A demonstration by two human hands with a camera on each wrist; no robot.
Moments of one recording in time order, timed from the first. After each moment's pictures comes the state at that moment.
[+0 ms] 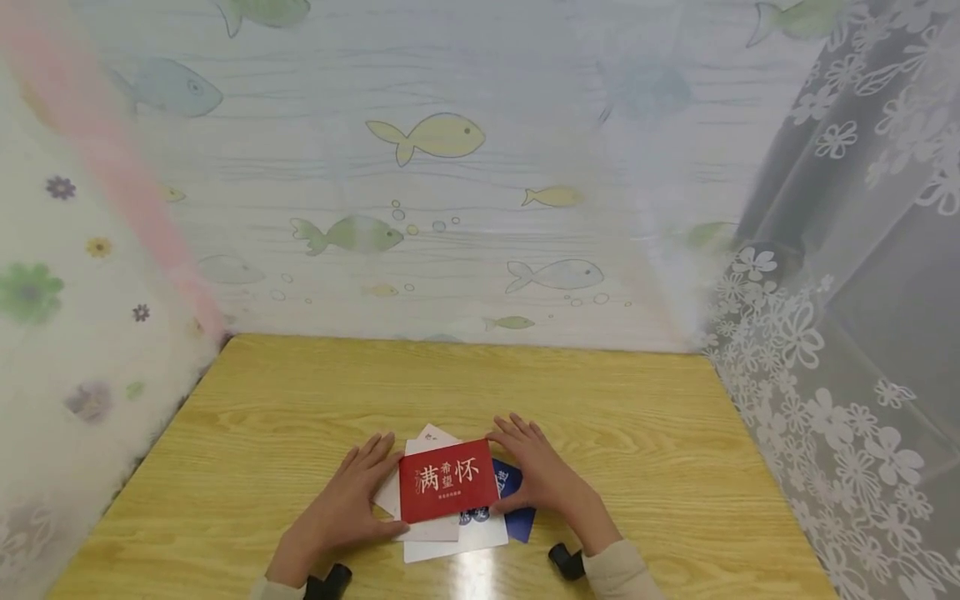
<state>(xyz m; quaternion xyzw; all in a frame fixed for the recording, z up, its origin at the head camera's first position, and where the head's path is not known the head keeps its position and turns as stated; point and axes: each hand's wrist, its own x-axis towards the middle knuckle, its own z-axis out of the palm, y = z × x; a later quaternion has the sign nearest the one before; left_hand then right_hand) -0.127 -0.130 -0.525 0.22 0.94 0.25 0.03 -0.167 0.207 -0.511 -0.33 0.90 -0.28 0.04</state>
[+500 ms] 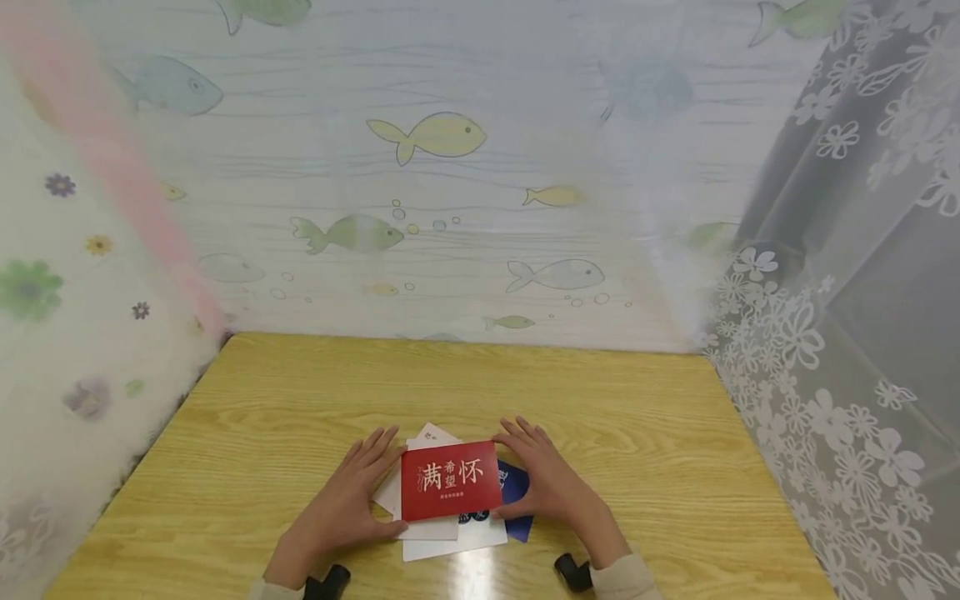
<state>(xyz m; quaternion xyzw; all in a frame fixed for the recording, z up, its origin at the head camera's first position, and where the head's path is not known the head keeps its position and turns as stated) -0.127 -0.129 -0.522 0.26 0.94 0.24 -0.03 -0.154 0.214 -0.511 -0.30 0.90 -0.31 0.03</state>
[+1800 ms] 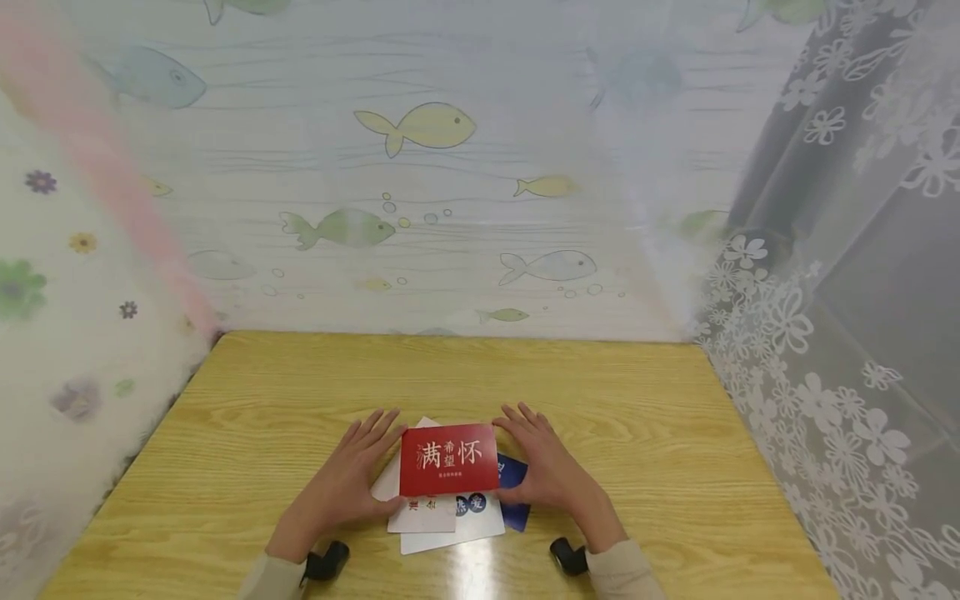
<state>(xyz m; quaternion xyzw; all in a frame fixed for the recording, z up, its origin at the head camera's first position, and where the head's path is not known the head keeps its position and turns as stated) -0.145 -0.126 -0.513 0.28 0.94 0.19 -0.05 -0.153 0.215 -0.505 -0.28 0.91 -0.30 0.00</state>
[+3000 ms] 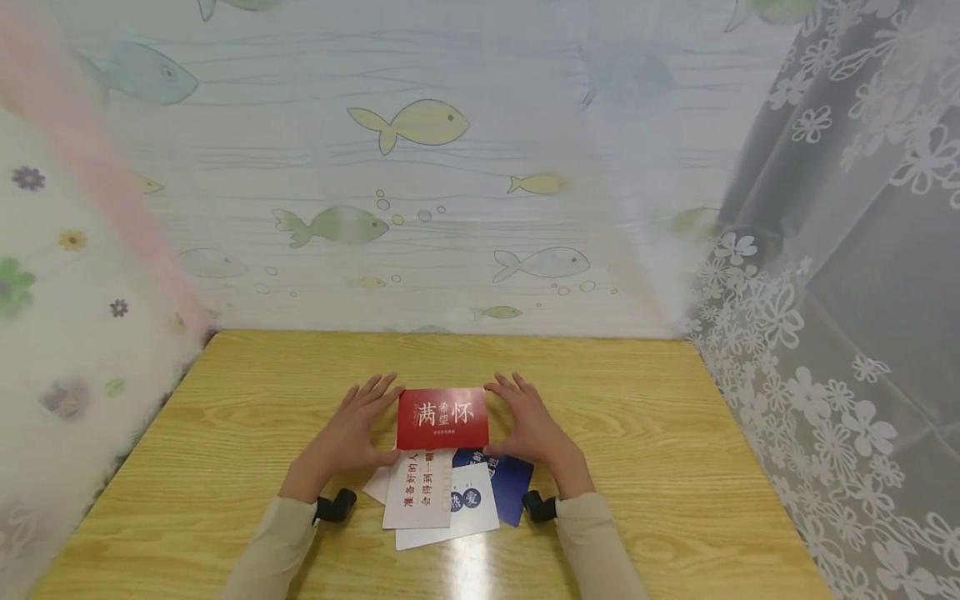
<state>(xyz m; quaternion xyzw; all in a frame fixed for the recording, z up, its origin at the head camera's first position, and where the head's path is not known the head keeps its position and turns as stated) -0.198 -0.125 -0.501 0.27 0.94 0.22 -0.02 -0.202 0.204 -0.505 -0.22 0.93 -0.30 0.00</state>
